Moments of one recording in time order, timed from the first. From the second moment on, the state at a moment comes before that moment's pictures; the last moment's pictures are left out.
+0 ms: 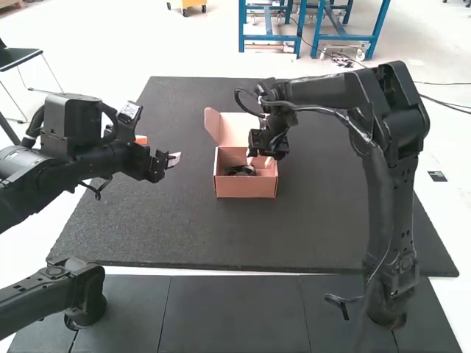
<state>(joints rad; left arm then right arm) -0.36 0.66 0.66 -0.47 0.09 0.09 0.51 2.03 1.58 -0.82 -0.14 0.35</state>
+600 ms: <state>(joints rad) -0.34 0.92 0.70 -0.36 0.08 0.09 0.47 1.96 1.82 -1.05 -0.12 0.14</state>
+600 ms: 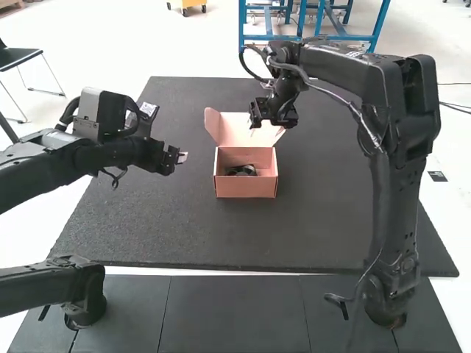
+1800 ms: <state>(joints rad) -0.27 1.32 0.92 -0.21 0.04 0.08 0.34 1.58 1.35 -0.67 -0.11 -0.04</state>
